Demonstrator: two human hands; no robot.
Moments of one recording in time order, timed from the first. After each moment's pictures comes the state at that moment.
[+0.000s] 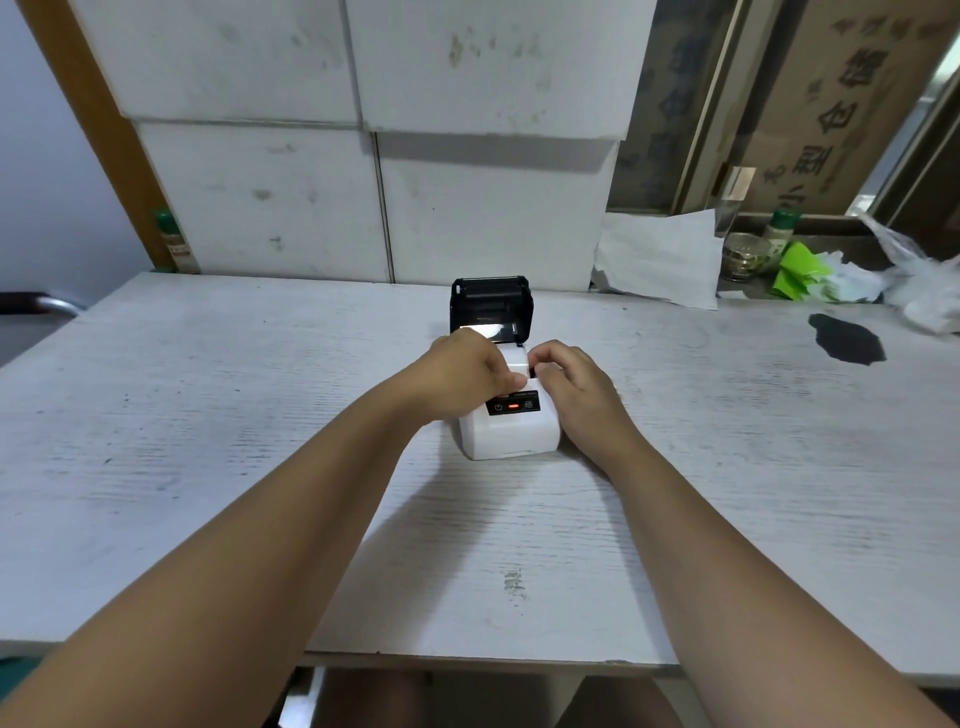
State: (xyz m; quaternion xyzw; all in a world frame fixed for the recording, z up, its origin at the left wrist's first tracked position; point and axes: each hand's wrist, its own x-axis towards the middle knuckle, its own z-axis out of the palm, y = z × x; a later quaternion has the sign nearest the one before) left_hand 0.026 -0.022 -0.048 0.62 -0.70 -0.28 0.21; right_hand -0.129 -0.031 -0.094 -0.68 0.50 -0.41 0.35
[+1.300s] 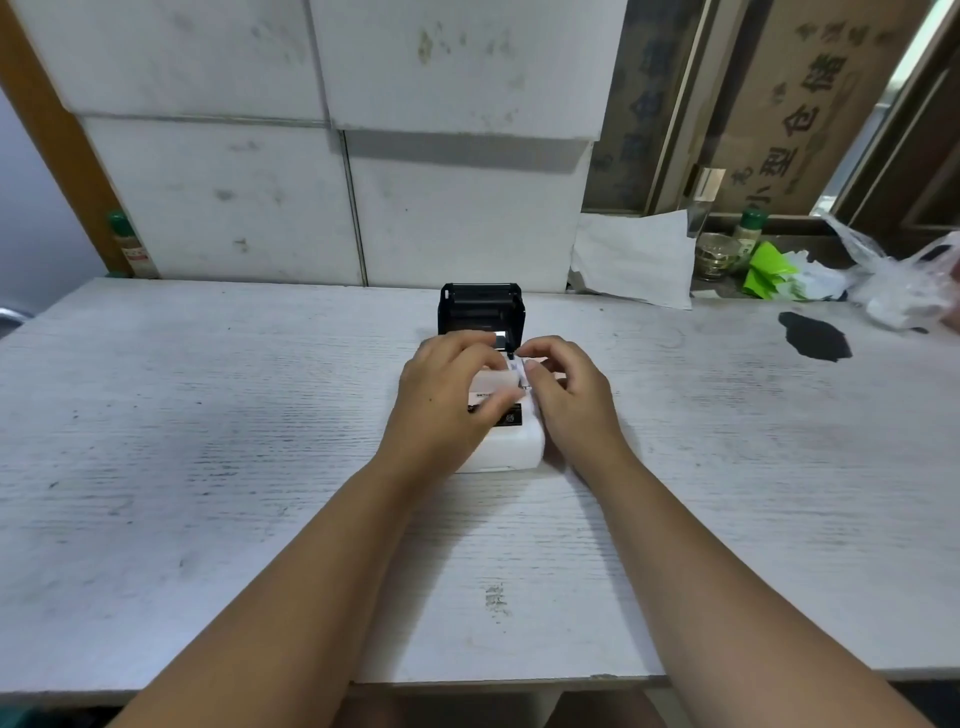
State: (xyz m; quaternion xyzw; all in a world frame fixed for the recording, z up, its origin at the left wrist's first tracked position) left_hand 0.013 0.000 -0.083 0.54 -0.73 -0.06 0.42; right_hand -0.128 -0.025 -0.092 -0.63 0.49 -0.51 0.32
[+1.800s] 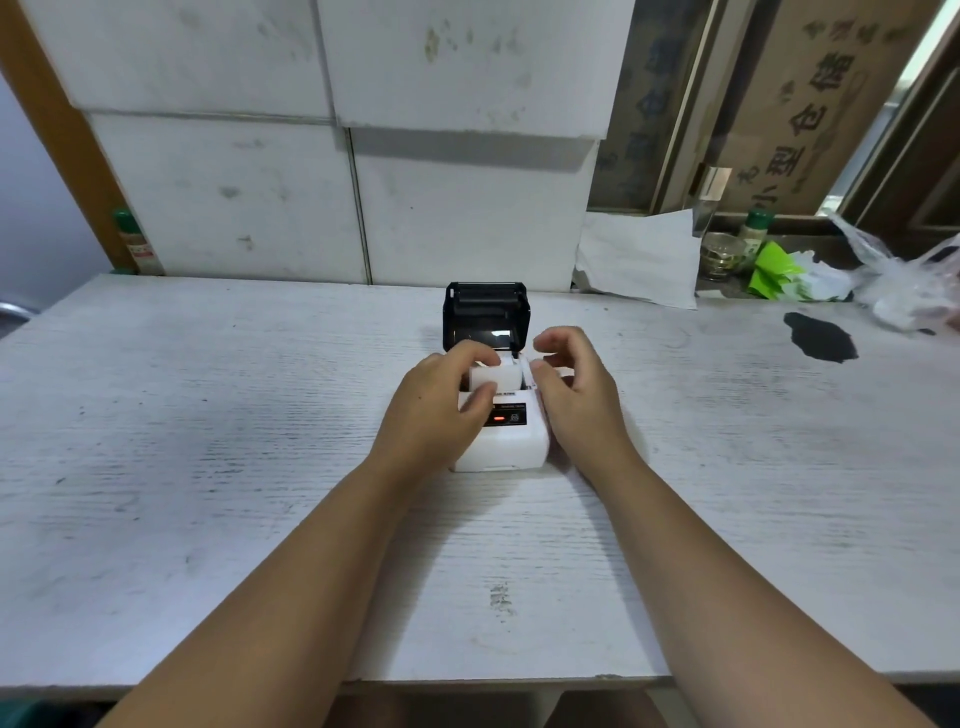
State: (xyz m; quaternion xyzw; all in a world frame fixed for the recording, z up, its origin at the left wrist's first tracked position) left_hand 0.018 0.008 -0.076 0.57 -0.69 -0.14 0.41; right_hand -0.127 -0.026 -0.091 -0.62 0.50 -0.51 0.31
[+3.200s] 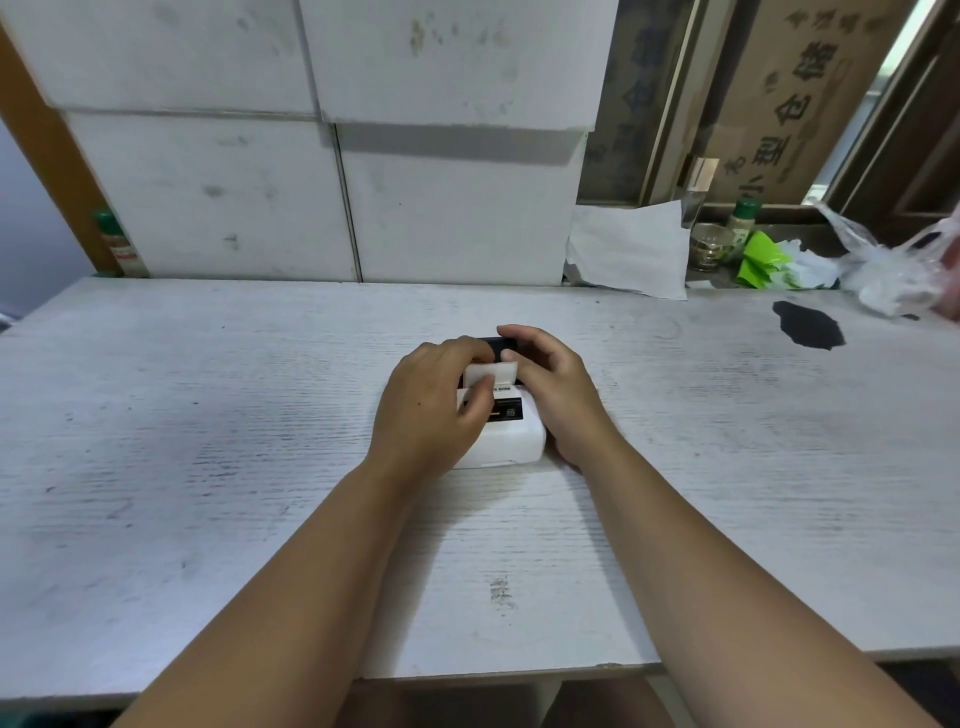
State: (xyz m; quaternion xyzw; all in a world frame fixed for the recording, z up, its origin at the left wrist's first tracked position) left_hand 0.020 0.003 -0.084 0.54 -0.73 -0.01 0.42; right_hand -0.116 -0.034 -0.090 -0.54 0.45 -0.51 0.50
